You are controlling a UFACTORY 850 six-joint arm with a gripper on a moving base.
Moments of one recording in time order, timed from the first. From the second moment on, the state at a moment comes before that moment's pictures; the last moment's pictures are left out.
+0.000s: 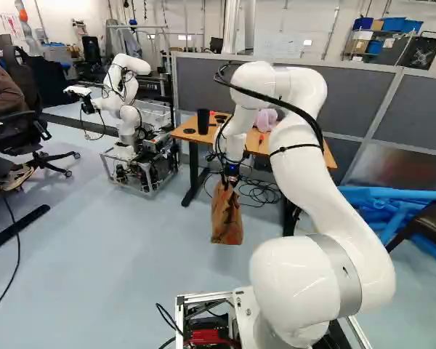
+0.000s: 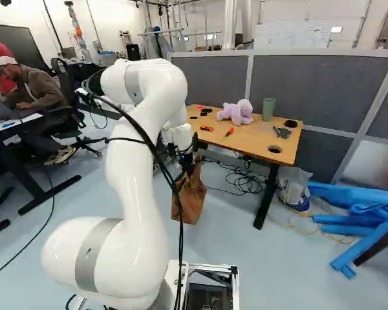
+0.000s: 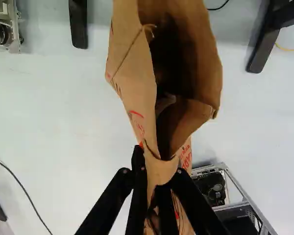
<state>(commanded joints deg) -0.6 -50.9 -74.3 5.3 -20.4 13.8</state>
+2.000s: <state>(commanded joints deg) -0.5 -33.9 -70.0 5.3 -33.7 13.8</state>
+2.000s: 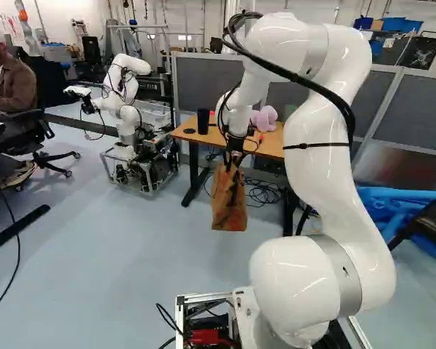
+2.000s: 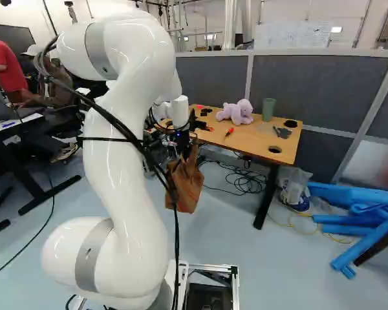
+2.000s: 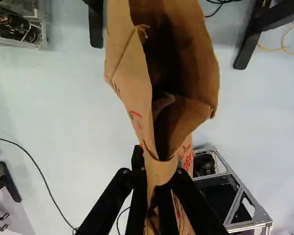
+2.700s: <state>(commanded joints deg) -0.5 -27.5 -68.1 5.3 -34.8 13.8</state>
